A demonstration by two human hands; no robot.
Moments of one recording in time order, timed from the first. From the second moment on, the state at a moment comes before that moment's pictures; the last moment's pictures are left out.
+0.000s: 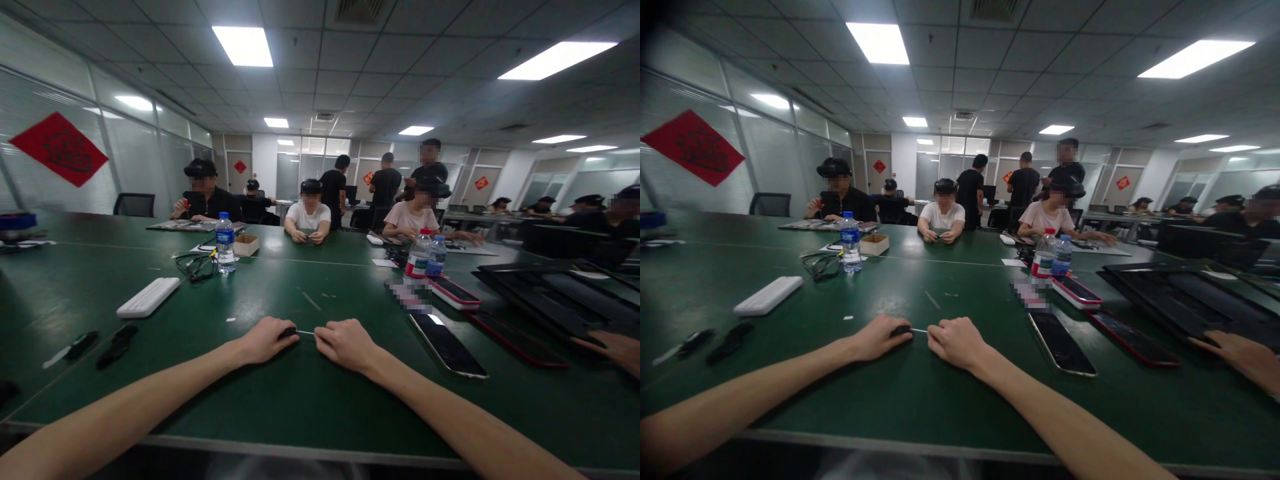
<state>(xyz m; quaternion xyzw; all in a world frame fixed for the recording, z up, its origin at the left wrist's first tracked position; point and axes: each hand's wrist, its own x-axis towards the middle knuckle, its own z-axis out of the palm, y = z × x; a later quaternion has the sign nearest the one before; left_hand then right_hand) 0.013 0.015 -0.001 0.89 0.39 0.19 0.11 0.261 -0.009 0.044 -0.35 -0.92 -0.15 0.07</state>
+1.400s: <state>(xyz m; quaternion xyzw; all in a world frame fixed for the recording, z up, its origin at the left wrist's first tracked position) 0.016 0.008 0.010 0.90 0.39 0.18 0.11 0.267 0.003 0.032 -0.33 -0.93 -0.09 0.14</state>
